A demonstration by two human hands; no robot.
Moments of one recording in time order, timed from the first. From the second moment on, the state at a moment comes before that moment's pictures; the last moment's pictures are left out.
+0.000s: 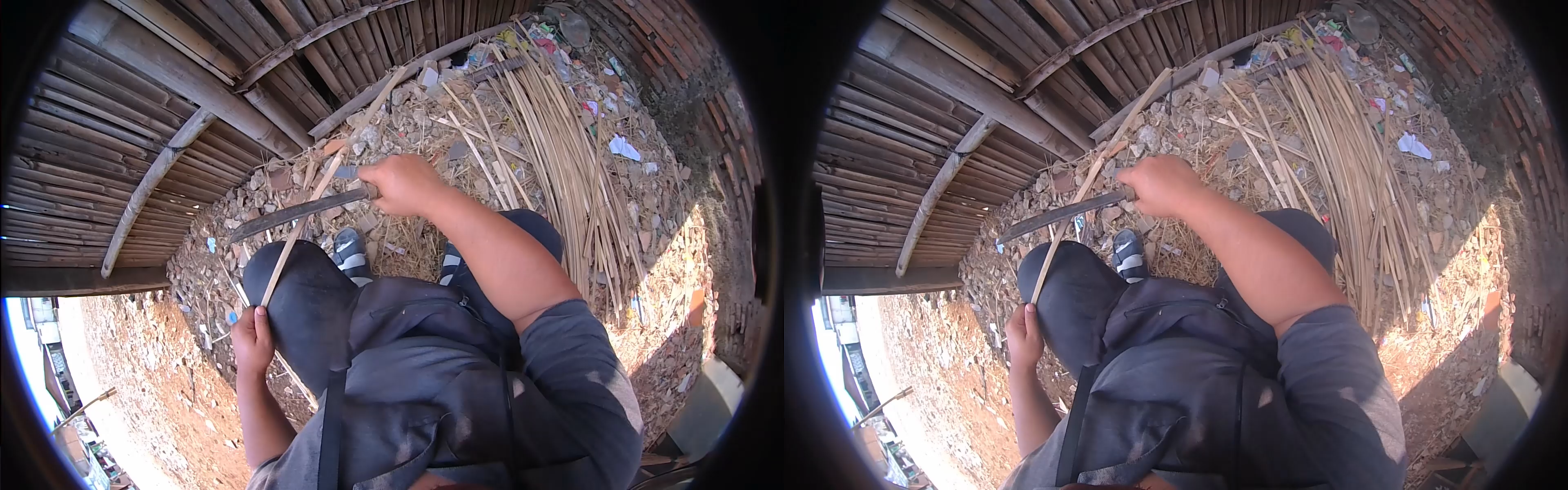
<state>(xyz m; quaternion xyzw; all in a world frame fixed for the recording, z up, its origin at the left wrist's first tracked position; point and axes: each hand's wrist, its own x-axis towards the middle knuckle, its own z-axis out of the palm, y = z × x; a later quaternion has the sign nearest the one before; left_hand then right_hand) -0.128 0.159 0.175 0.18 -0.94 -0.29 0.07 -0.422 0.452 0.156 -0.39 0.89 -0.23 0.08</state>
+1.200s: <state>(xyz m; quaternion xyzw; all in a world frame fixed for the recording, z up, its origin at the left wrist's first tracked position) -0.127 0.157 0.173 0.16 -0.94 -0.28 0.09 -0.441 0.459 0.142 -0.28 0.92 -0.26 0.01</state>
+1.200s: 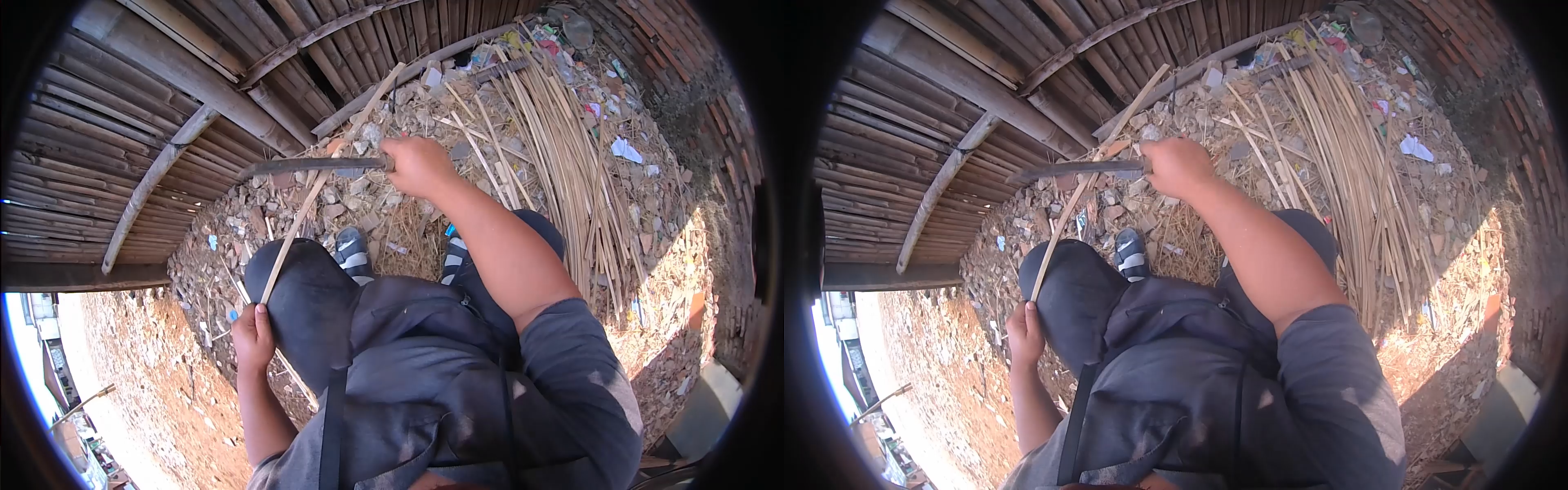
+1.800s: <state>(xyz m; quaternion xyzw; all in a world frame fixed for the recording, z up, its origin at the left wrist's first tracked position) -0.128 0.156 0.173 0.17 -0.94 -0.29 0.08 -0.447 0.463 0.139 -0.26 0.93 -0.27 0.04</state>
